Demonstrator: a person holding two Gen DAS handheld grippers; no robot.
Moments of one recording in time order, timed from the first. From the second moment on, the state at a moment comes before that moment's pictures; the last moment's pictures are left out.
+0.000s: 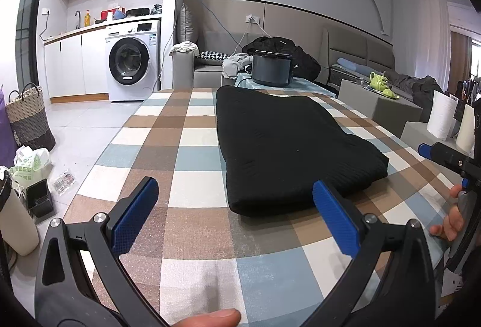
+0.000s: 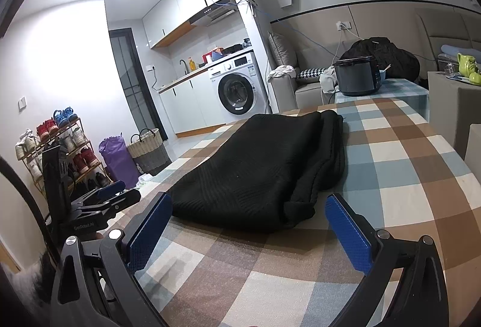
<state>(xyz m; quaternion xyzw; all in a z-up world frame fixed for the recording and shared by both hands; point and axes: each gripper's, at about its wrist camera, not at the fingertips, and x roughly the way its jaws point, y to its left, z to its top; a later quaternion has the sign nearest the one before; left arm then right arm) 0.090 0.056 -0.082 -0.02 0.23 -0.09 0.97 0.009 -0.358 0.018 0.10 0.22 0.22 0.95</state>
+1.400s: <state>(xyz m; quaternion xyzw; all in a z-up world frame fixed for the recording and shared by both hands) 0.091 0.058 -0.083 -0.01 0.23 -0.09 0.97 0.008 -0.358 0.018 0.10 0.22 0.22 0.95</state>
